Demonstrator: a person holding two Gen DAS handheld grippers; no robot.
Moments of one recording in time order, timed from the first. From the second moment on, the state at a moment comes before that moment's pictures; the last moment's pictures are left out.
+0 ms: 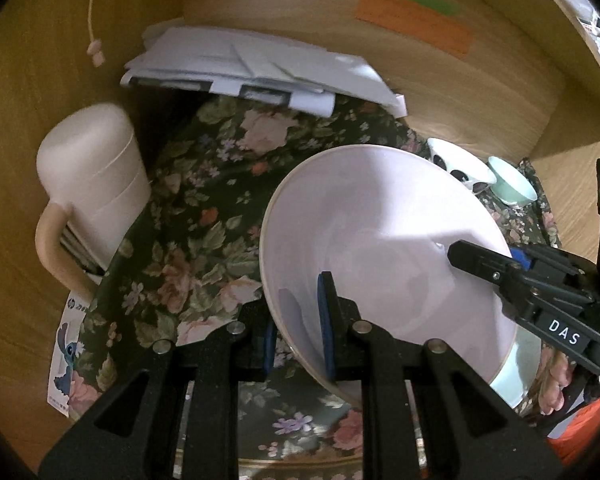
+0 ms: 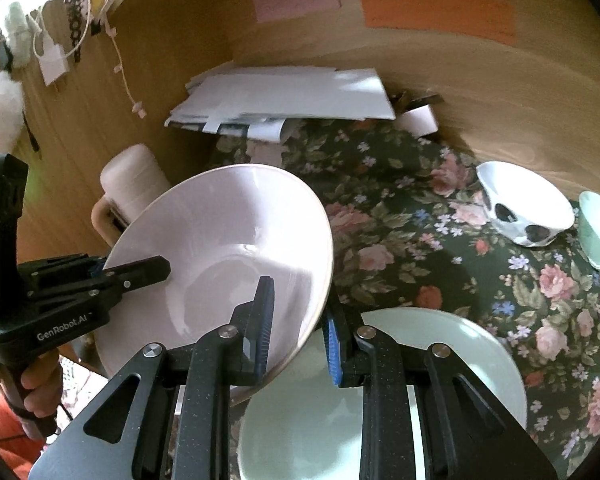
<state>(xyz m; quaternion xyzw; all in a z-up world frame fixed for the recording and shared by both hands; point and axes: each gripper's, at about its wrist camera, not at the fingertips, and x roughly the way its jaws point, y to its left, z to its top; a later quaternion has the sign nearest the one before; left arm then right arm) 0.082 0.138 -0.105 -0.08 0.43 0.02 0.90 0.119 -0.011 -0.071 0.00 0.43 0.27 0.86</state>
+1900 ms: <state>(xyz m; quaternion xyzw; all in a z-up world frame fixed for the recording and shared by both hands) 0.092 0.098 -0.046 -0.04 0.31 0.03 0.95 0.120 -0.079 -0.023 -0.04 0.36 0.20 0.91</state>
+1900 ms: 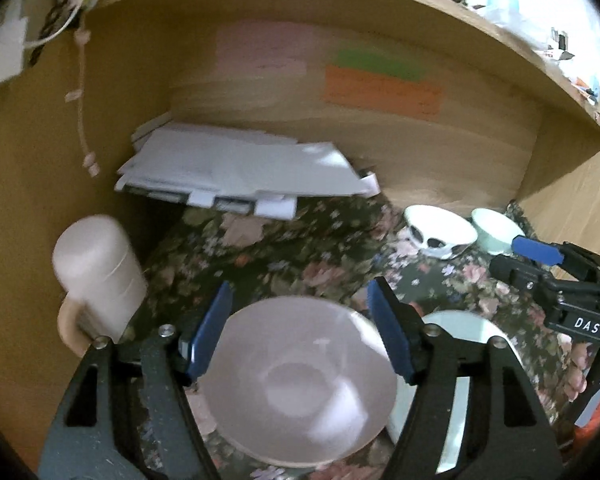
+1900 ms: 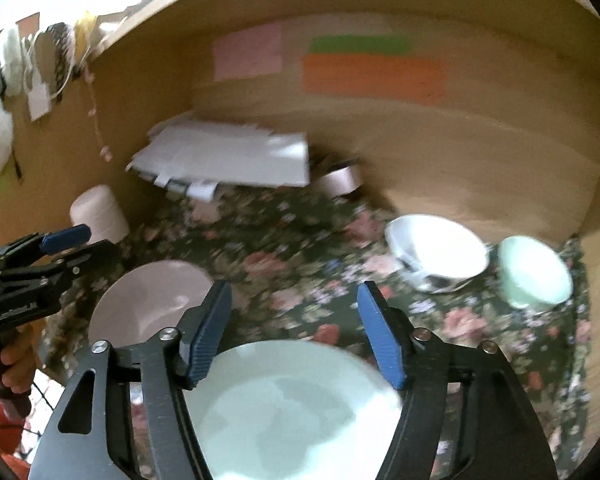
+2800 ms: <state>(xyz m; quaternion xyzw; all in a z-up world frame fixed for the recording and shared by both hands) 0.252 0.017 -0.072 0.01 0.39 -0.02 0.92 0.260 -0.204 -0.095 0.03 0.45 0.05 0.89</state>
